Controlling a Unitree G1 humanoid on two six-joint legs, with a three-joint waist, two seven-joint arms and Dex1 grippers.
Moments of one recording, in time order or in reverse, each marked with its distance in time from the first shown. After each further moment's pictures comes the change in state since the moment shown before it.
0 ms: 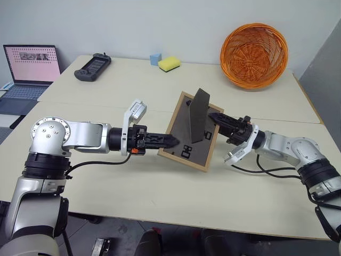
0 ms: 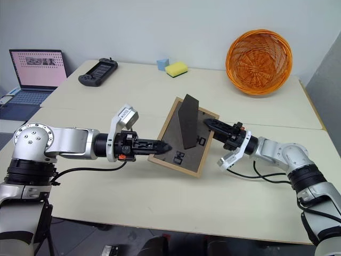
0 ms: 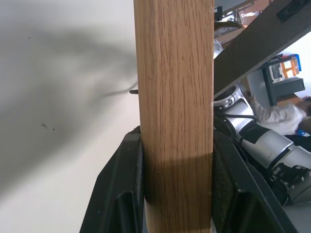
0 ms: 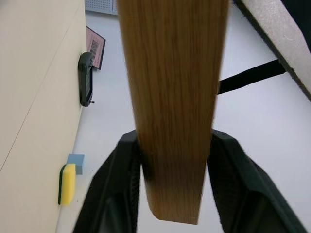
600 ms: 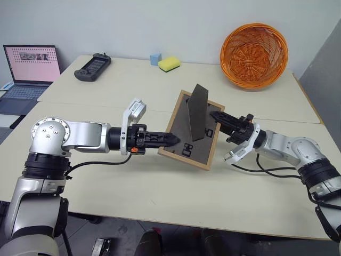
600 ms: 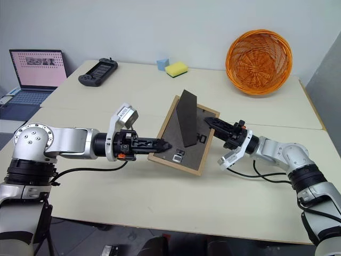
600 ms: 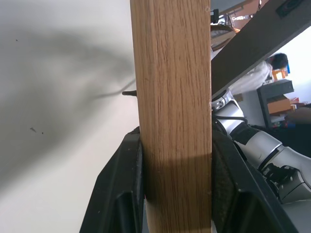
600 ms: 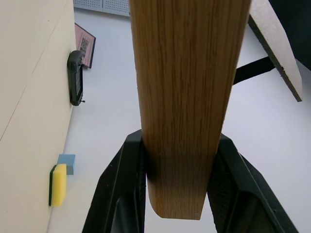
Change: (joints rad) left arm 0.000 0.004 -0.005 0.002 -0.013 -0.010 -0.002; right arm 0.000 0.000 0.001 -0.001 0.001 0.011 -0.010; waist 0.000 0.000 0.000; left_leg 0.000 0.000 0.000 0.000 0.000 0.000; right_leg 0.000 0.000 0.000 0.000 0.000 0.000
